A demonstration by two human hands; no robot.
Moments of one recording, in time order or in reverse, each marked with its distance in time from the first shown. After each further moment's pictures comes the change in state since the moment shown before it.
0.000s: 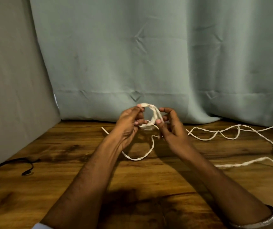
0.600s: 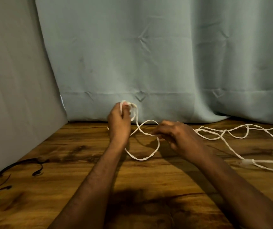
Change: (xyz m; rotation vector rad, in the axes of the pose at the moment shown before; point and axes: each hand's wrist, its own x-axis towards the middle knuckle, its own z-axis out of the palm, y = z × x) left_hand 0.003 -0.001 -0.043 0.834 0.522 0.545; right_hand 0.003 -0.004 -0.017 -0.820 -0.311 -0.486
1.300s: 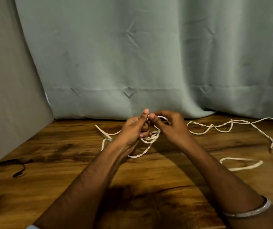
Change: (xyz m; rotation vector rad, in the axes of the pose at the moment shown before) left_hand -0.048 0.033 0.033 -0.618 -0.701 -0.527; right_hand 0.004 0.005 0.004 0.623 0.231 0.559
